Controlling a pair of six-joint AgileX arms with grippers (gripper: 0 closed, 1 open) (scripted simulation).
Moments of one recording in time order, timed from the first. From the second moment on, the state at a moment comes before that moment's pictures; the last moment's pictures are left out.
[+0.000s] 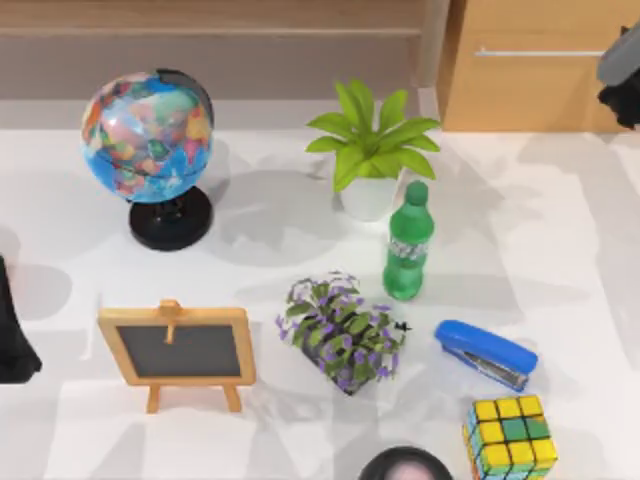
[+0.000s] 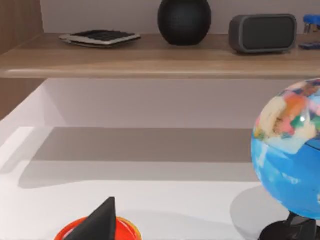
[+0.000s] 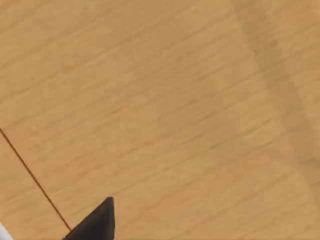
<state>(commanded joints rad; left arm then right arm) 0.00 0.00 0.00 0.00 0.00 0.00 0.02 1.92 0.87 1.12 -0.01 -1.08</state>
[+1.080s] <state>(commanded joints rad) 0.00 0.00 0.00 0.00 0.00 0.00 0.17 2.26 1.02 1.24 0.20 -1.56</state>
